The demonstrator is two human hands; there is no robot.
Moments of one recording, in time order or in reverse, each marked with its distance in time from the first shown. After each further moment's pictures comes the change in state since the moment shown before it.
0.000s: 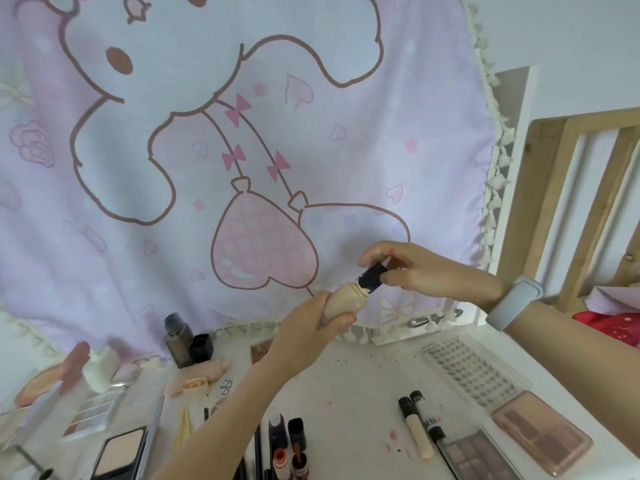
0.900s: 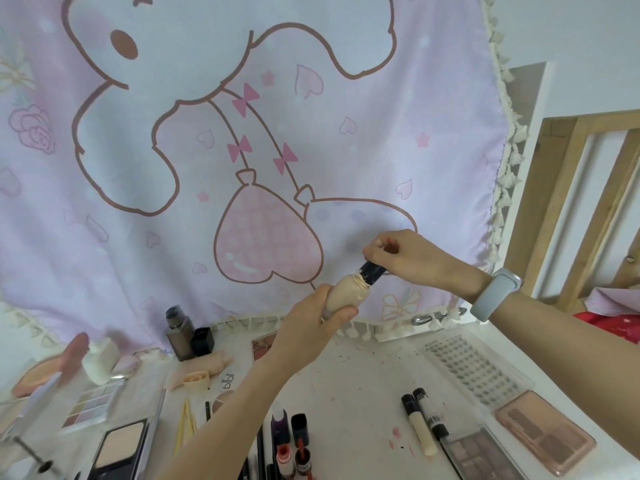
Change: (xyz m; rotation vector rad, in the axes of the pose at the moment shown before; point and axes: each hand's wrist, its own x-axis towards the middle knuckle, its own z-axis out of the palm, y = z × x) left_hand 0.002 -0.008 -0.001 -0.035 0.026 0.016; right_hand 0.020 -0.006 0.011 -0.078 0.187 0.114
